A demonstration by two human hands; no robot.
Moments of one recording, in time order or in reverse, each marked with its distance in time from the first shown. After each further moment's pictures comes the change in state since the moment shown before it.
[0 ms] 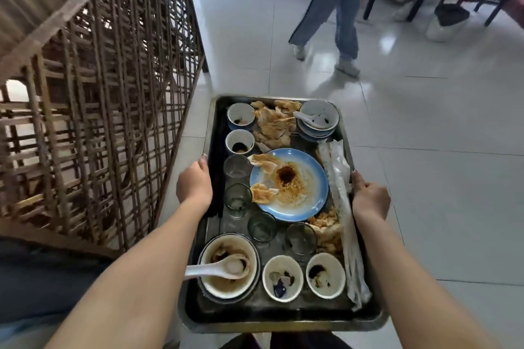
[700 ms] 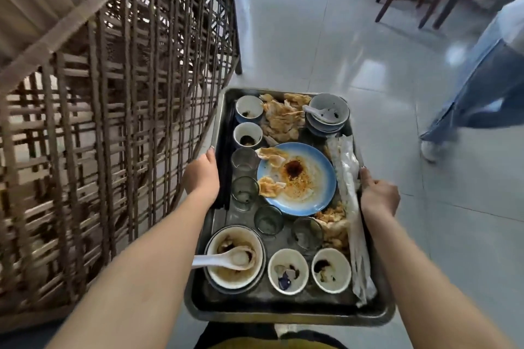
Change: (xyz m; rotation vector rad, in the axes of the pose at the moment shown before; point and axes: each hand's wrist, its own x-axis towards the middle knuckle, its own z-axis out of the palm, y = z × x) left_hand 0.251 0.100 0.044 0.034 0.053 -0.160; right_hand 0.209 -0.195 0.156 -0.078 -0.151 -0.052
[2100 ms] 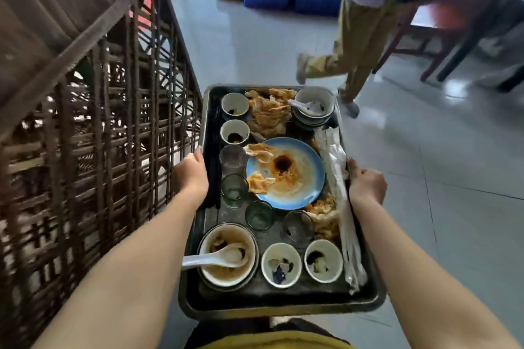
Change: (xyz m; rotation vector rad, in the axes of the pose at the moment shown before) left_hand 0.546 0.386 0.108 -0.023 0.018 0.013; right_hand 0.518 -0.414 0.183 0.002 0.012 -0.045
